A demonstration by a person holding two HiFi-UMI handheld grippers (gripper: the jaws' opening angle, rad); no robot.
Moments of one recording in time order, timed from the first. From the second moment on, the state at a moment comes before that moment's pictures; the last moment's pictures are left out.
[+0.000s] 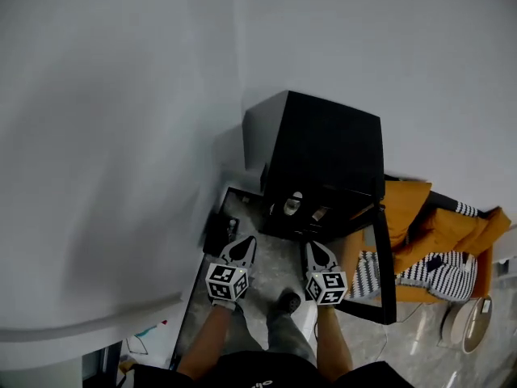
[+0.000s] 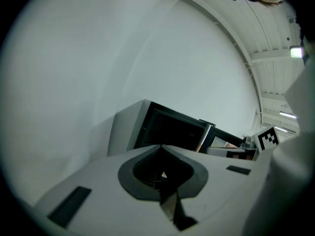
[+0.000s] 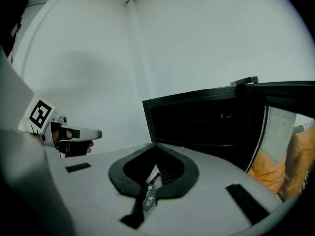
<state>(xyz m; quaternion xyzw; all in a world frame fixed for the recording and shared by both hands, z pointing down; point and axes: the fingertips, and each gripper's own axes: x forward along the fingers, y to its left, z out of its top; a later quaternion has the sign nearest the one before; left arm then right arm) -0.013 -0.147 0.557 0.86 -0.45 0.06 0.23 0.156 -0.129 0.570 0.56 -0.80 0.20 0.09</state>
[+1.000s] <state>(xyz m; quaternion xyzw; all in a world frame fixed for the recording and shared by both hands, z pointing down) 0.126 -0.190 0.472 0.92 -0.35 0.06 0.17 0.270 -0.158 0.488 0.62 -0.76 0.18 0.04</state>
